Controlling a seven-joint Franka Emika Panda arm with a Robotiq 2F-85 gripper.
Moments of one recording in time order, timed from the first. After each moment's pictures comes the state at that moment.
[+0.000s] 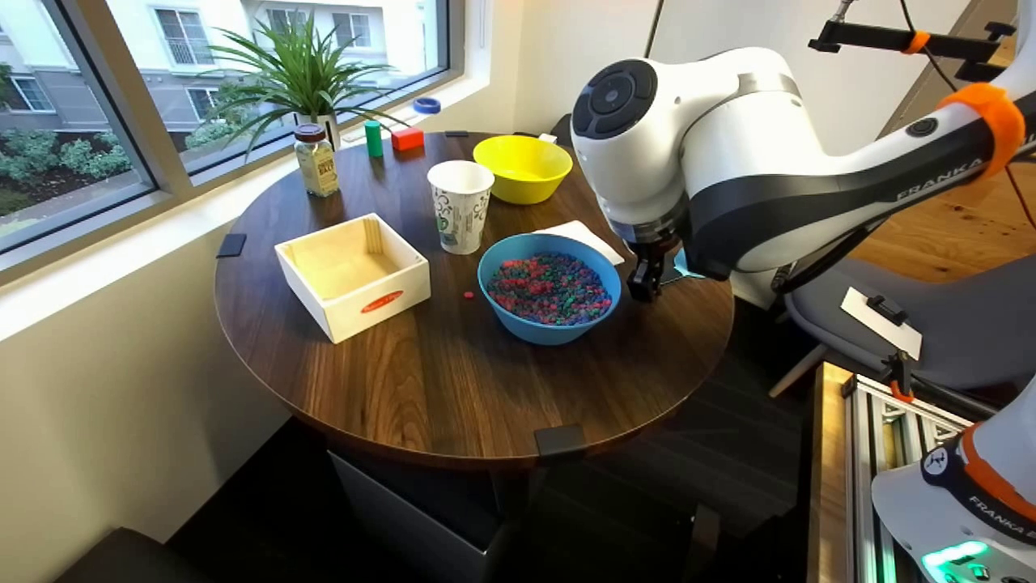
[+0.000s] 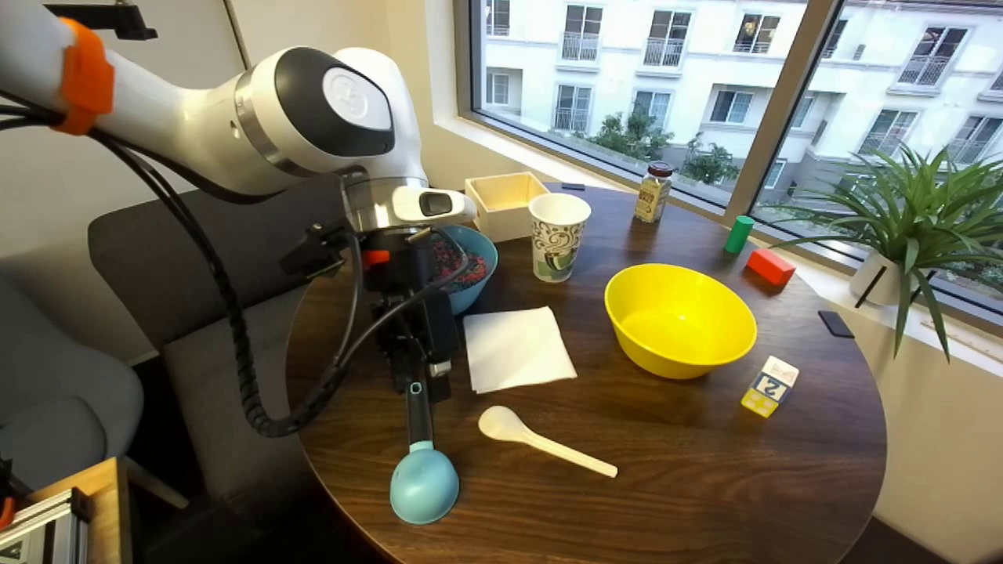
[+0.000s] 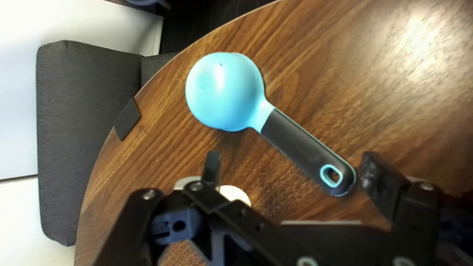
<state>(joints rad) 0.12 0.06 0.13 -2.18 -0.62 1.80 0.47</state>
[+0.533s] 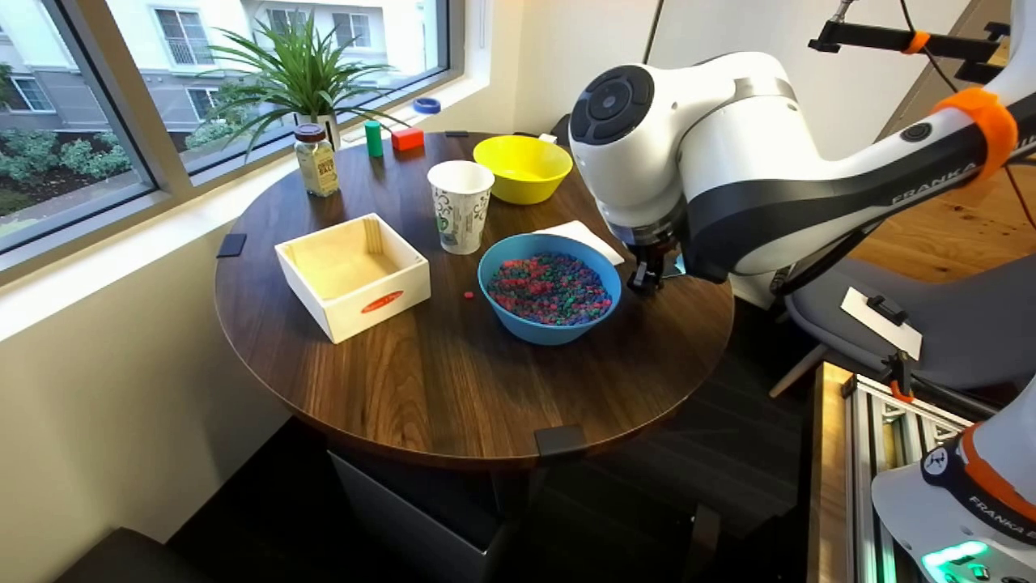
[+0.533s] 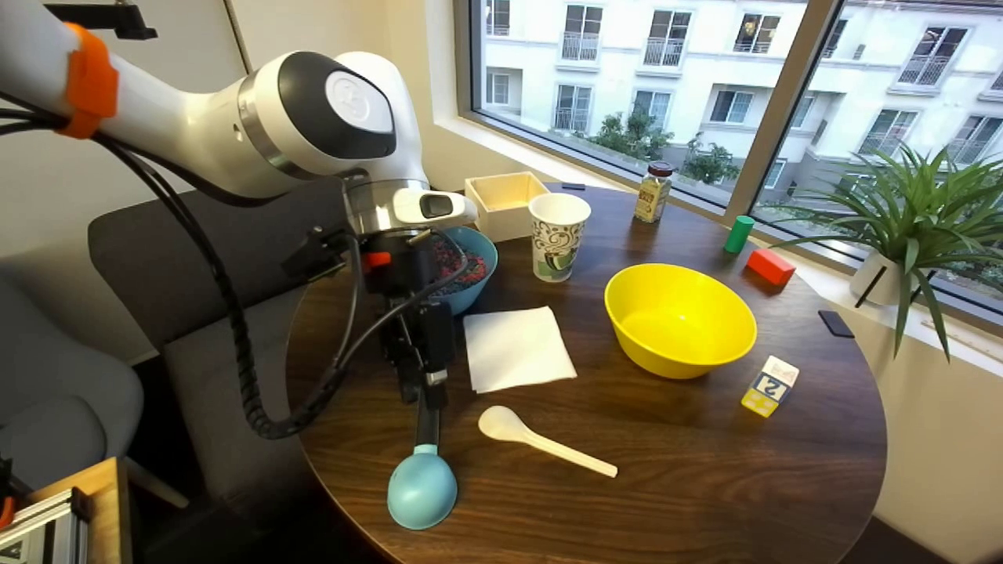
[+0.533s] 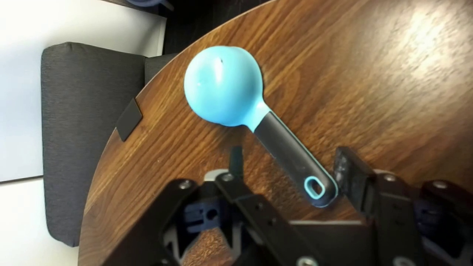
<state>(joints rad) 0.12 0.07 0.13 -2.18 -0.63 1.80 0.49</state>
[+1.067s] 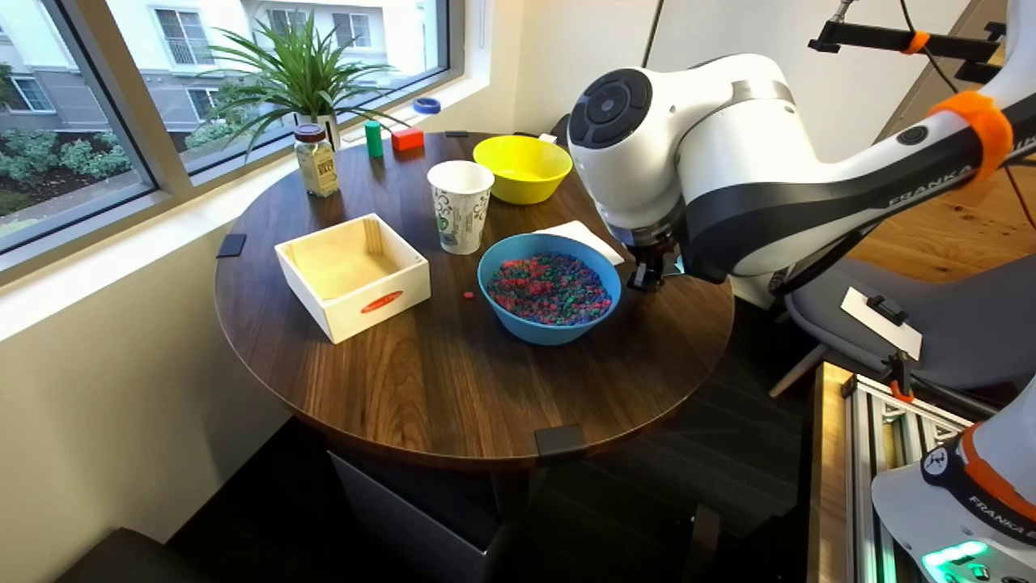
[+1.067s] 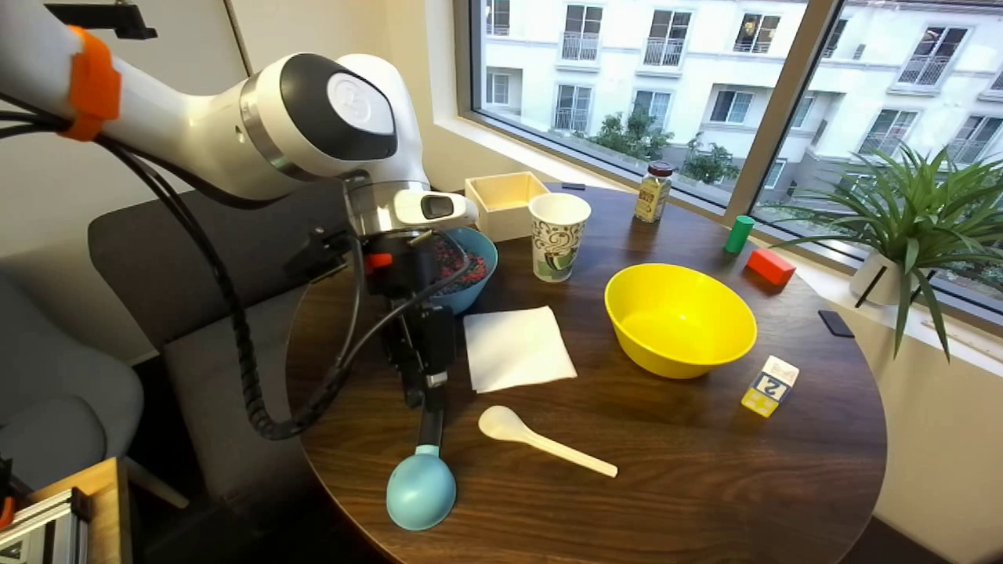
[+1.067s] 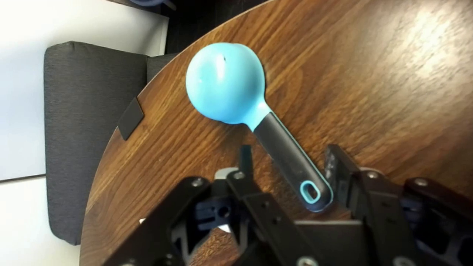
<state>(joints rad) 0.12 0.07 0.12 -2.18 -0.65 1.80 0.49</state>
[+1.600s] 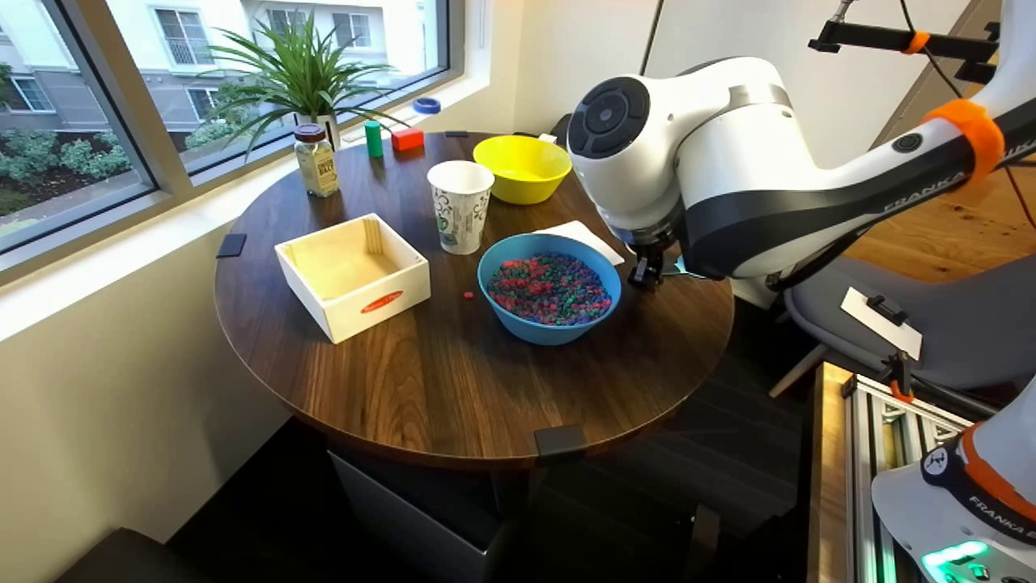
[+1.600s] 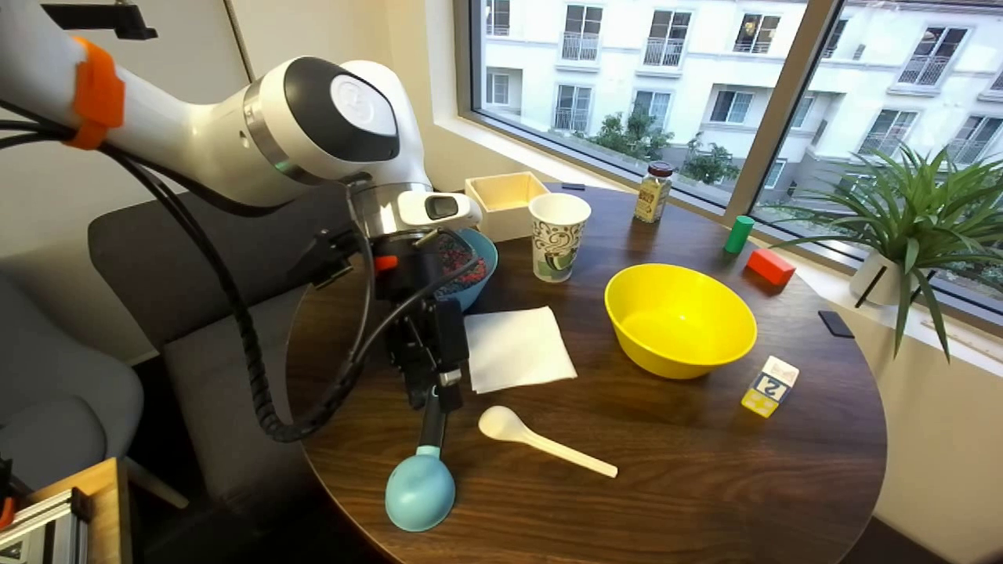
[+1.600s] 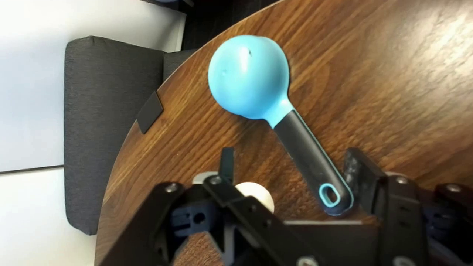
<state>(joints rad) 0.12 0.08 0.12 -2.18 -0.70 1.79 0.49</state>
